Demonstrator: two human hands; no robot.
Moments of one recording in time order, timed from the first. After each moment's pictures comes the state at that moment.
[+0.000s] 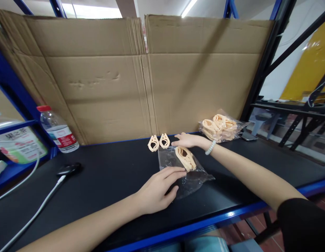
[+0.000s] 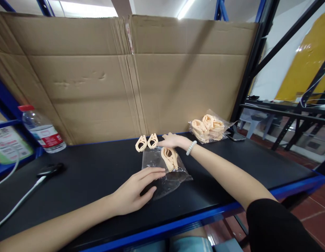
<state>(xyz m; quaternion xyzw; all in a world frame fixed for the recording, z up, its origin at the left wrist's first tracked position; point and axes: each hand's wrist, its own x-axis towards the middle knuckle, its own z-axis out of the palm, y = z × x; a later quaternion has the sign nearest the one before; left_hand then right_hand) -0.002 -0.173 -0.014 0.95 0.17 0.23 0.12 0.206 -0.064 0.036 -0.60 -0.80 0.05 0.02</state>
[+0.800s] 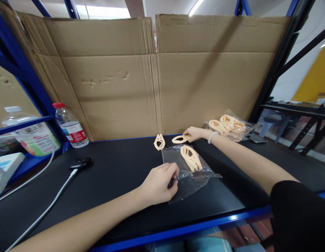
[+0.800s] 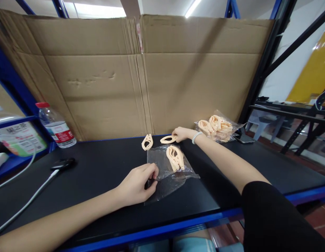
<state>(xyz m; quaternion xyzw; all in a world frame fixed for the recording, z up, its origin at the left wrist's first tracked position) -0.011 -0.170 -0.012 0.93 0.29 0.23 0.06 0.247 0.004 0.025 -0.46 -0.89 0.01 -0.01</state>
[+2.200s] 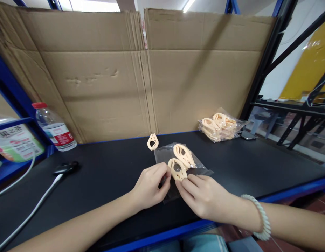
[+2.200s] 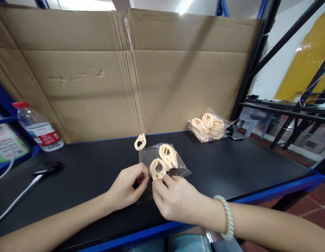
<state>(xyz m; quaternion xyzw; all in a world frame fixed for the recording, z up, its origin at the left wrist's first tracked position) -0.009 -0.171 -0.017 0.91 0.22 0.35 0.07 0.191 -0.233 -0.012 -0.25 -0.88 -0.35 0.19</state>
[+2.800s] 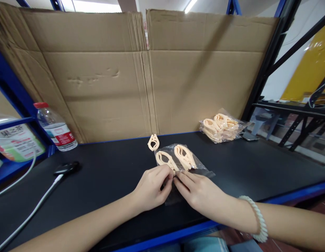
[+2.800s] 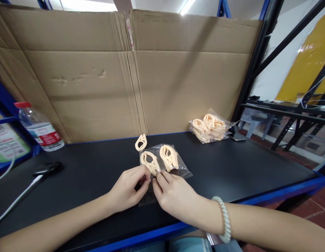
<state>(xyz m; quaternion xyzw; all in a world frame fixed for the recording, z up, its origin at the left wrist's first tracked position) -0.009 -0.168 -0.020 0.91 0.21 0.34 0.08 0.183 -0.220 -0.029 -0.30 -0.87 -0.33 0.20</state>
